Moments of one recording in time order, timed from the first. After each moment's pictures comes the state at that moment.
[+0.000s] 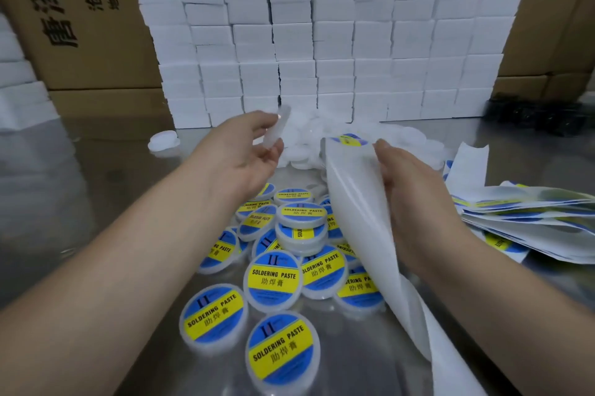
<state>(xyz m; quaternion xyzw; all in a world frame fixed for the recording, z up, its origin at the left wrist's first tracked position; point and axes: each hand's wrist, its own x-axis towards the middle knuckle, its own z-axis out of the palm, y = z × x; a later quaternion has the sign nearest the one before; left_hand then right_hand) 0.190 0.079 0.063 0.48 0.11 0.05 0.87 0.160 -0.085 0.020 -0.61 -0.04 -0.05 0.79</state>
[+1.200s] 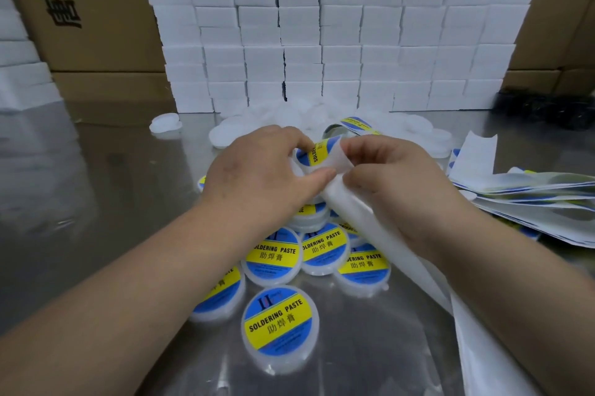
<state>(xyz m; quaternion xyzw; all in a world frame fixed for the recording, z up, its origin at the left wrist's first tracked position) 0.139 0.064 0.021 0.92 -0.07 0.31 0.22 0.150 -0.084 0.021 -0.75 -0.20 -0.03 0.63</state>
